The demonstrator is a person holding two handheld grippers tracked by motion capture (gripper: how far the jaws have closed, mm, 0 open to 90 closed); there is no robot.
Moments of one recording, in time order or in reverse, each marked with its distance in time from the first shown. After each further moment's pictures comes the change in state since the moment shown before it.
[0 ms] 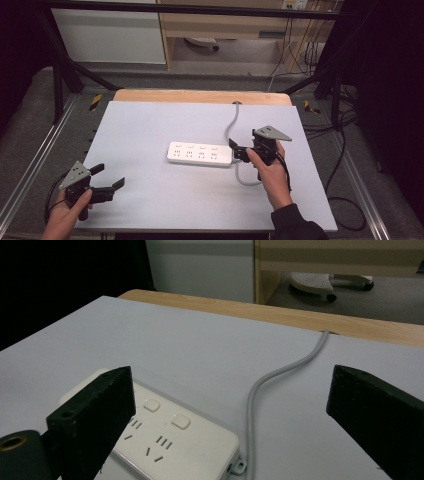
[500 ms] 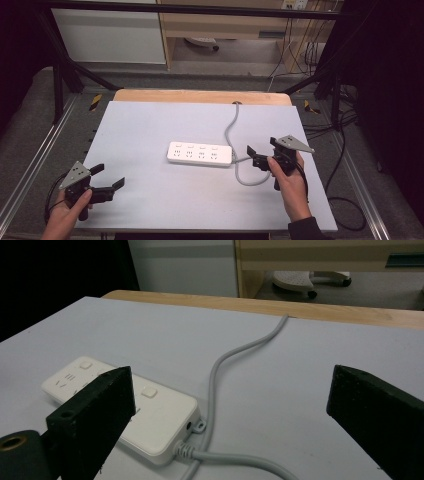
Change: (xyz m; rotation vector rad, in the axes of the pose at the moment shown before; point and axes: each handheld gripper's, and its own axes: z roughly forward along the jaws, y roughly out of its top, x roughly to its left) left arm 0.000 0.000 0.000 -0.001 0.001 -0.002; right arm -0.031 -0.021 -0.041 -0.012 -0.045 0.037
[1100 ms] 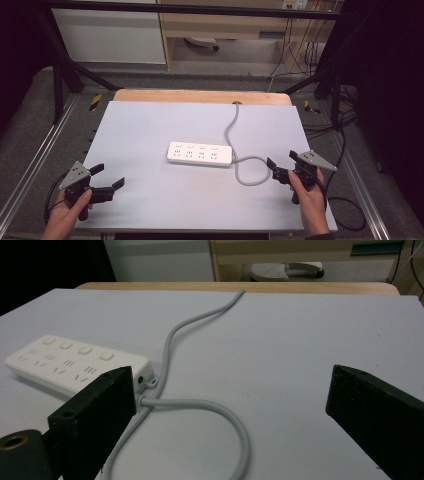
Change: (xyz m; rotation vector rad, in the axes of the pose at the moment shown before) left arm 0.000 0.000 0.000 -0.001 0.000 -0.002; right arm -0.039 -0.038 -0.038 -0.003 -0.068 0.035
